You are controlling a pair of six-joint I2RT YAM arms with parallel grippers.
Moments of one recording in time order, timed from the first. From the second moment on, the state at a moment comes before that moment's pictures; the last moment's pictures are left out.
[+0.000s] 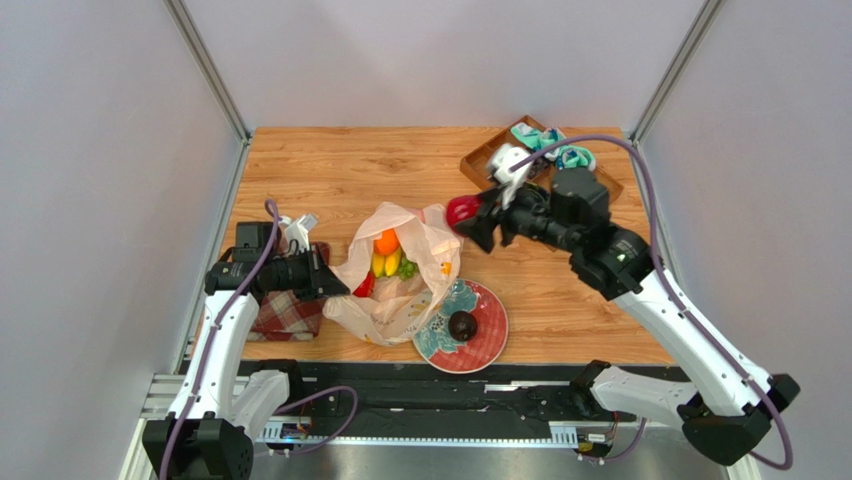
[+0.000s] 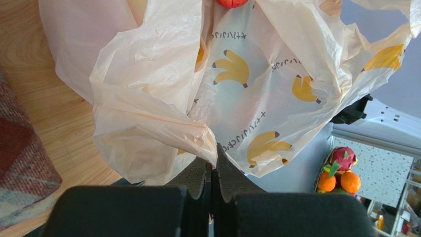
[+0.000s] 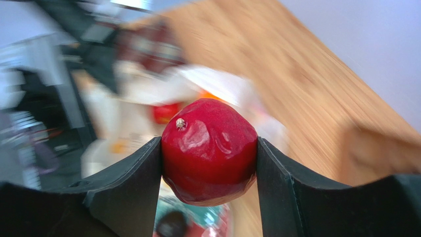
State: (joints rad) left arm 0.03 0.90 0.80 -0.91 0.78 -0.22; right arm 0.76 1.09 1.31 -0.44 -0.30 -0.12
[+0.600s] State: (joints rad) left arm 0.06 0.89 0.80 -0.89 0.78 -0.24; right arm 0.45 1.22 0.87 -0.60 -0.33 0.09
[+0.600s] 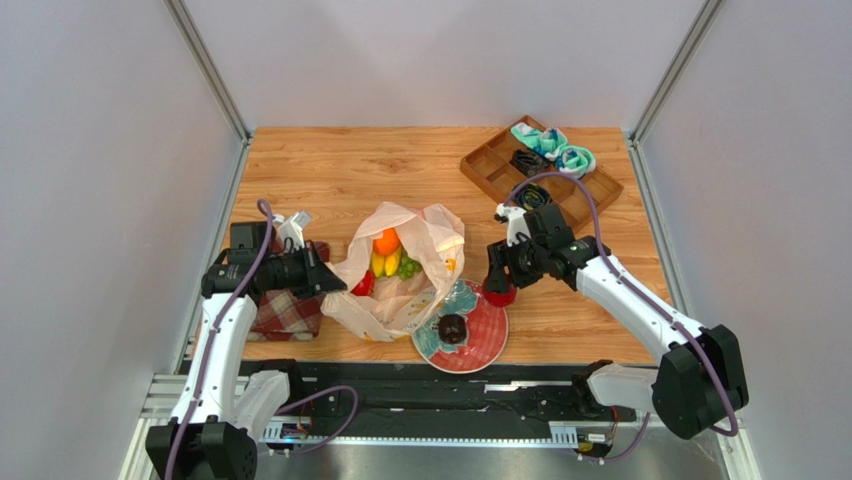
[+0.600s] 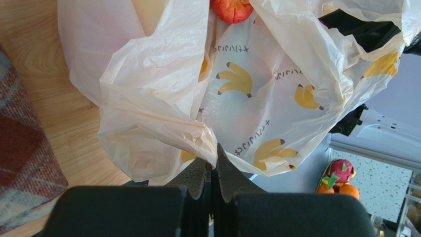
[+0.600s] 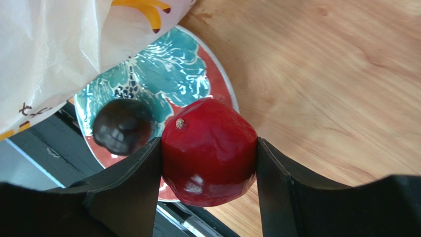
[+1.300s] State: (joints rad) left arm 0.08 0.87 0.79 -0.87 0.78 -0.25; right arm 0.61 1.30 0.80 -0.48 -0.31 0.22
